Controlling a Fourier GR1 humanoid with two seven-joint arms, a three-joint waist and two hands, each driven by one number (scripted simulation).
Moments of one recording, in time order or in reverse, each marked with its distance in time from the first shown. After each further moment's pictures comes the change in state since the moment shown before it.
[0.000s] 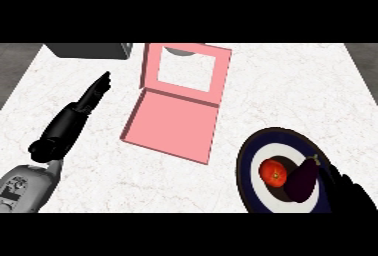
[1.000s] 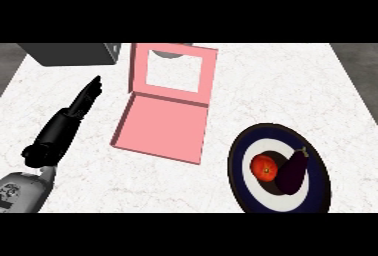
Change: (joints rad) left arm 0.048 0.030 0.000 -0.018 0.018 0.052 0.004; right arm 0.240 -0.105 -0.407 0.215 -0.641 -0.717 -0.970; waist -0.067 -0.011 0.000
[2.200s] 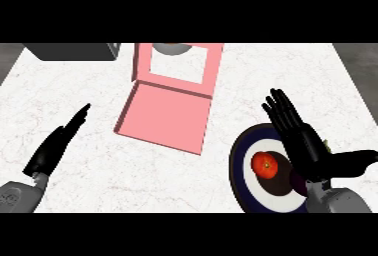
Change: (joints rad) left arm 0.050 0.070 -0.052 0.218 -0.043 0.028 0.194; right arm -0.792 0.302 0.216 0.500 -0.911 0.568 0.049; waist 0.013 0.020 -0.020
